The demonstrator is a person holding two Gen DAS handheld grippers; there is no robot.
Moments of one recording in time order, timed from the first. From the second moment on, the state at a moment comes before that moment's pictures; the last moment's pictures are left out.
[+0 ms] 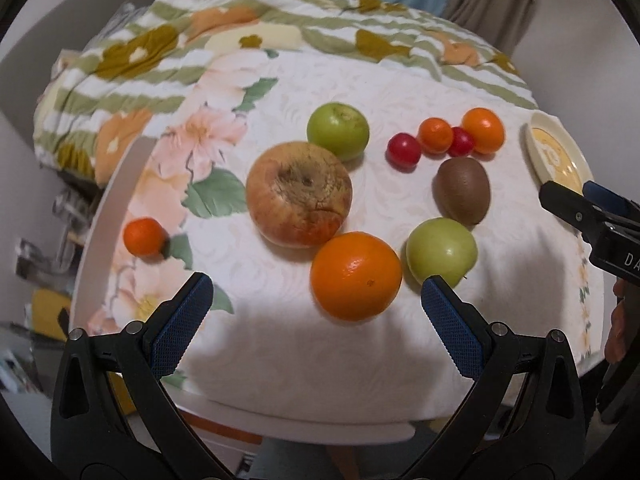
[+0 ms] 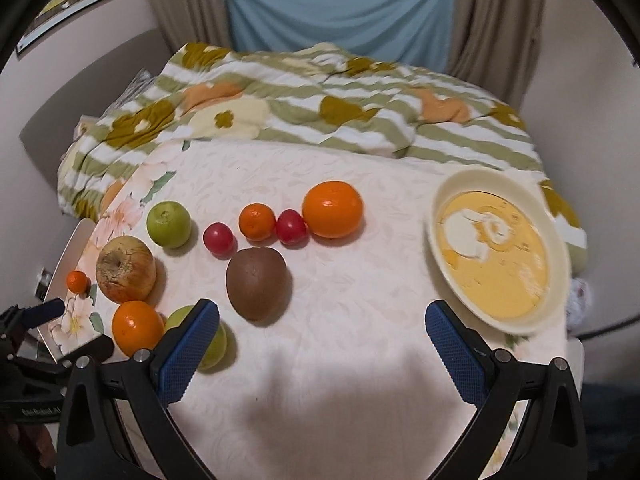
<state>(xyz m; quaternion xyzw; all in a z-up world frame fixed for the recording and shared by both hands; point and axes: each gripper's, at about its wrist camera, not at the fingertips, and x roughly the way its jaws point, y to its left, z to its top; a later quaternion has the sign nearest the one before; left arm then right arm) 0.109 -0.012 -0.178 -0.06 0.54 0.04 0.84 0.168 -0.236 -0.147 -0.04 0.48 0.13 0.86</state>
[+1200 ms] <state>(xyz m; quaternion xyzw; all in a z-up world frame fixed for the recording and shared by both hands) 0.131 -0.035 -0.220 -0.08 0.56 0.06 0.82 0.216 -0.184 -0.217 -0.04 0.55 0.24 0.80</state>
